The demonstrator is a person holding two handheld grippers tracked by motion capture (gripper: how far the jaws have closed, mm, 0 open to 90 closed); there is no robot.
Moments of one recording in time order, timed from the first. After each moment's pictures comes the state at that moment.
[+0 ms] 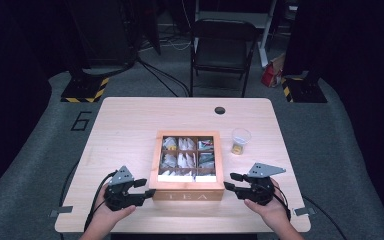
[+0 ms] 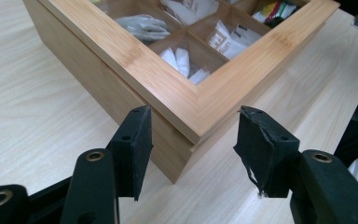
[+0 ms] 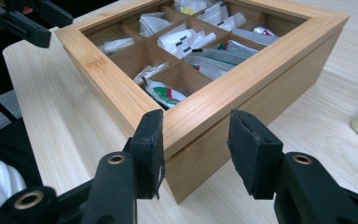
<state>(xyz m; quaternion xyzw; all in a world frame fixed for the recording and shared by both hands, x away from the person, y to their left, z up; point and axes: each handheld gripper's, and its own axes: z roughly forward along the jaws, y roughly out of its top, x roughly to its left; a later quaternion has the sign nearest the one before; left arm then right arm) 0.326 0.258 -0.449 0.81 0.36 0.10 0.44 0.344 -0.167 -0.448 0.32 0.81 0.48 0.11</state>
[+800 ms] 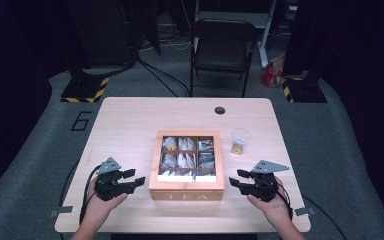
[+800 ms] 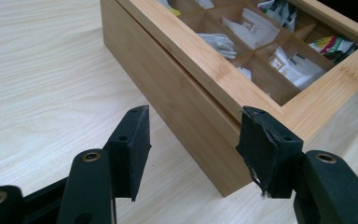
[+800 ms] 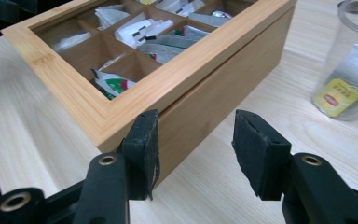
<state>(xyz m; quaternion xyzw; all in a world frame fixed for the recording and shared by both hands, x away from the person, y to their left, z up) 0.349 0.287 -0.457 0.77 0.43 0.12 0.45 0.356 -0.181 -0.459 0.37 0.79 0.46 0.13</state>
